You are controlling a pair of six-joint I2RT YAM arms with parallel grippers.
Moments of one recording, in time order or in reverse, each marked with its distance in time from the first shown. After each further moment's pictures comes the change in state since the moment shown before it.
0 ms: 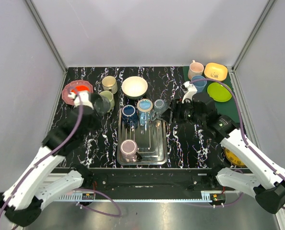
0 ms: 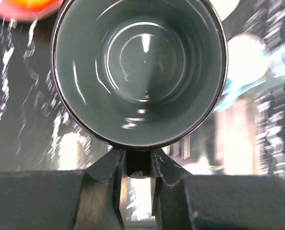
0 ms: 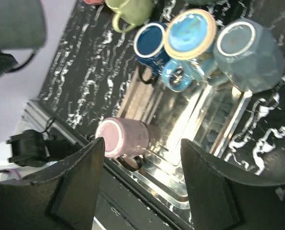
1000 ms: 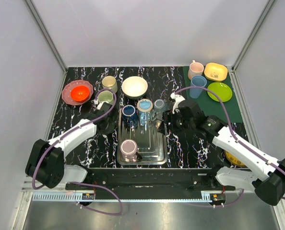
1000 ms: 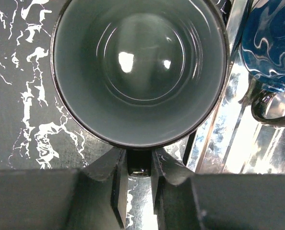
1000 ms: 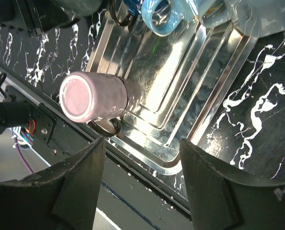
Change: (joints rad) left arm 0.167 0.560 -0.275 0.213 0.108 -0.023; right arm 0.103 0.078 -0.033 -0.141 0.066 -0.055
